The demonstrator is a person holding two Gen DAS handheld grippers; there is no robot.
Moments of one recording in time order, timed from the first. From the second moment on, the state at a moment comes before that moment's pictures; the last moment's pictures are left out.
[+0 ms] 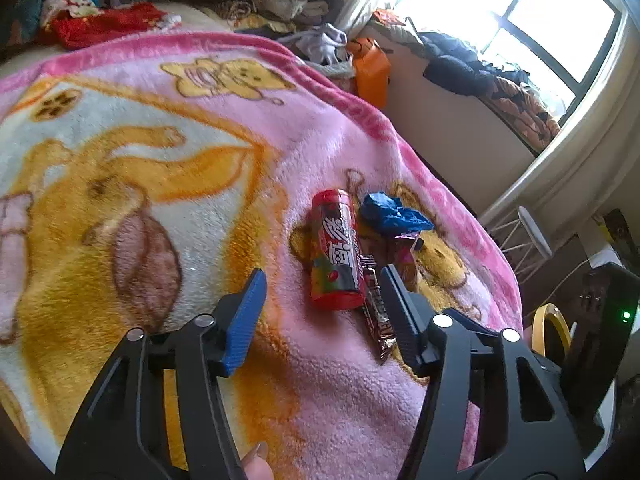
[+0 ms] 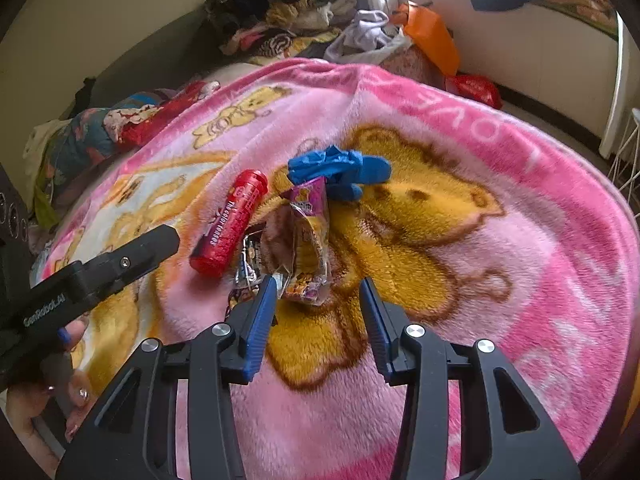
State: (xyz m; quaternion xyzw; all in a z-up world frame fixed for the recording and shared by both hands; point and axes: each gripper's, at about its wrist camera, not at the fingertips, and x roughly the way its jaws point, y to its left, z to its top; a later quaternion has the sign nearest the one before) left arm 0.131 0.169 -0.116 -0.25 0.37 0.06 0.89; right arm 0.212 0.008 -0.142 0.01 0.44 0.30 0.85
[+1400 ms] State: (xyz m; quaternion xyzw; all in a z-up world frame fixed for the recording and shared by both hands) left arm 0.114 0.142 -0.098 -0.24 0.33 0.04 0.91; right arm 0.167 -0.063 -0.097 0.07 0.36 0.29 0.88
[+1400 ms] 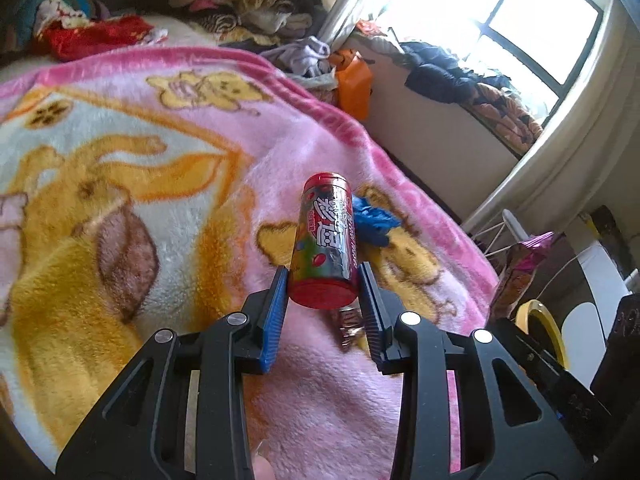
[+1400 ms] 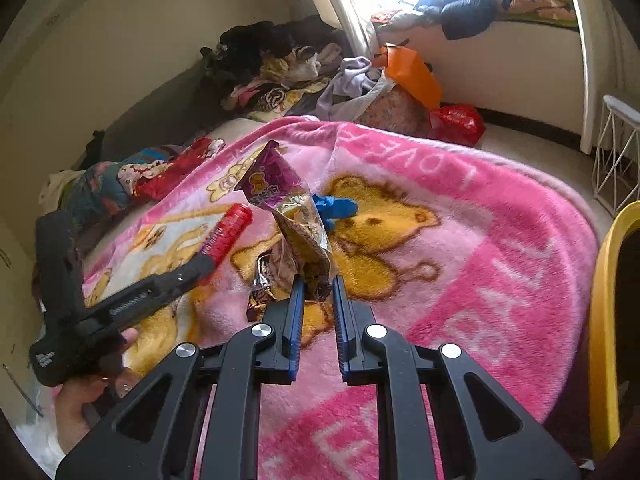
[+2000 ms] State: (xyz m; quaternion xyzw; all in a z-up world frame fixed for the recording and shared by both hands) left arm 0.109 0.084 -0.056 -0.20 0.30 -0.02 0.93; right arm 0.168 -0.136 -0.078 0.10 0.34 0.23 0.91
